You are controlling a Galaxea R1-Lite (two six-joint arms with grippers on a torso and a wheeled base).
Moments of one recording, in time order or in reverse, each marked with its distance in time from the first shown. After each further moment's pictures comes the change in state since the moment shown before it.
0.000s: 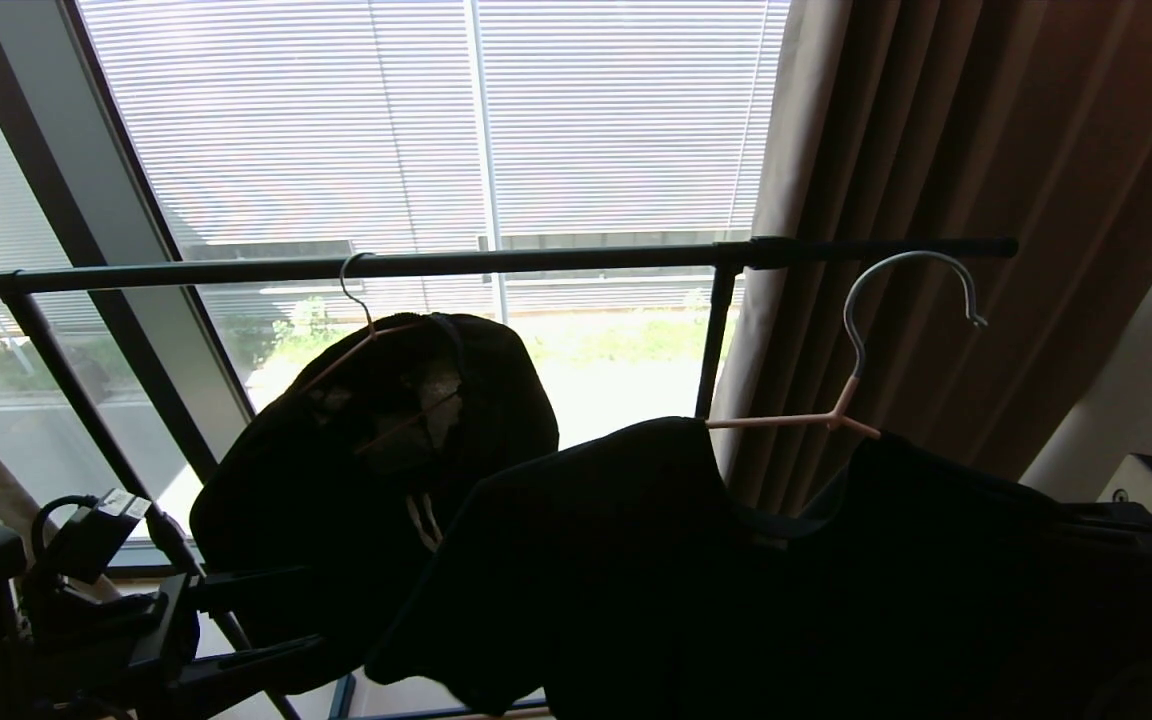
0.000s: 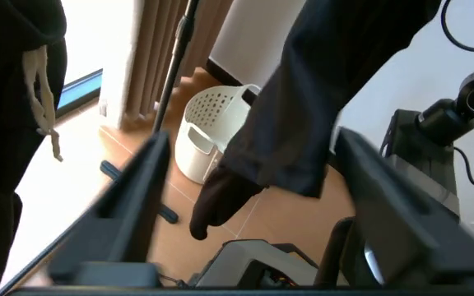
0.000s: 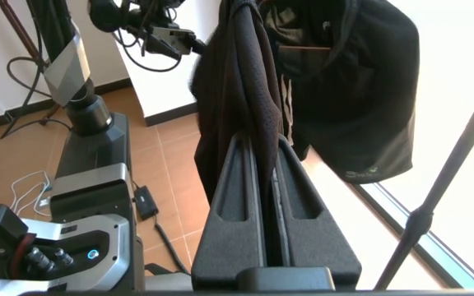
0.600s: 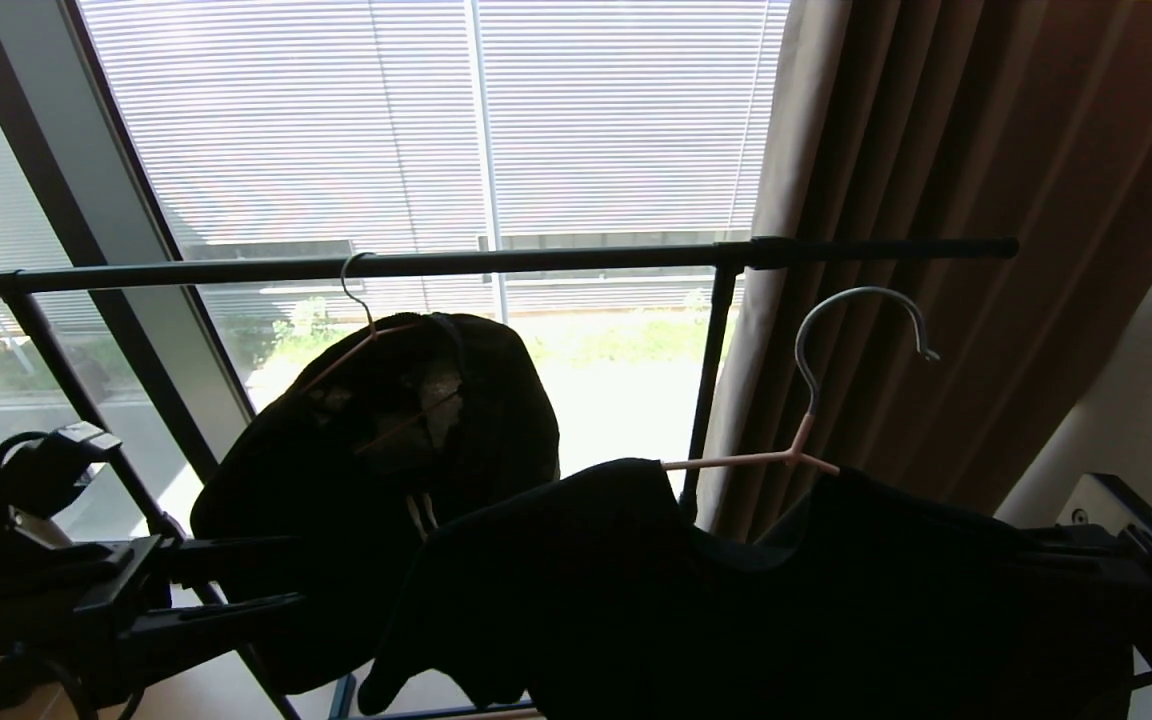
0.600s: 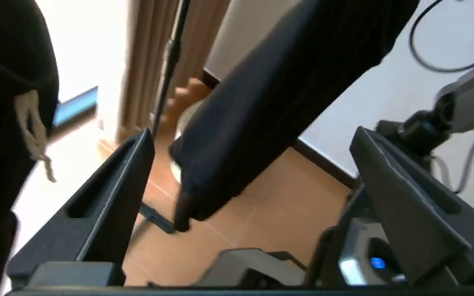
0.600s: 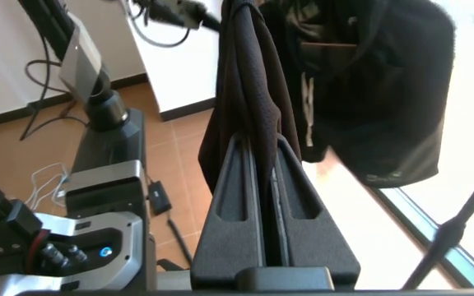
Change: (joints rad) left arm -0.060 -0.315 -0.284 0.660 0.043 -0.049; right arm 0.120 0.013 0.022 0.010 -0.041 -0.010
